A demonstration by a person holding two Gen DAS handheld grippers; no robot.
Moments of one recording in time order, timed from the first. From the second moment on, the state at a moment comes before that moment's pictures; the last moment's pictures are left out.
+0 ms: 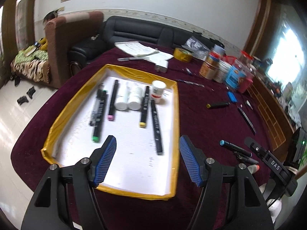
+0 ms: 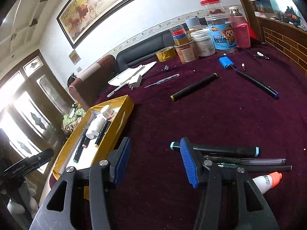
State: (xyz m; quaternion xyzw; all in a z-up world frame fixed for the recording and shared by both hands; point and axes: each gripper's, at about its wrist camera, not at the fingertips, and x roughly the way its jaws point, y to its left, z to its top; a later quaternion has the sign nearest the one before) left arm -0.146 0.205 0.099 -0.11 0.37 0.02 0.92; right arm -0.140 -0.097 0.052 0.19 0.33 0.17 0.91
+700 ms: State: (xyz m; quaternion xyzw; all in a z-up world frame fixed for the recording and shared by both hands) left arm -0.103 0.043 0.051 0.09 0.44 -0.09 0.89; right arm -0.135 -0.223 0.037 0.19 0.35 0.02 0.92
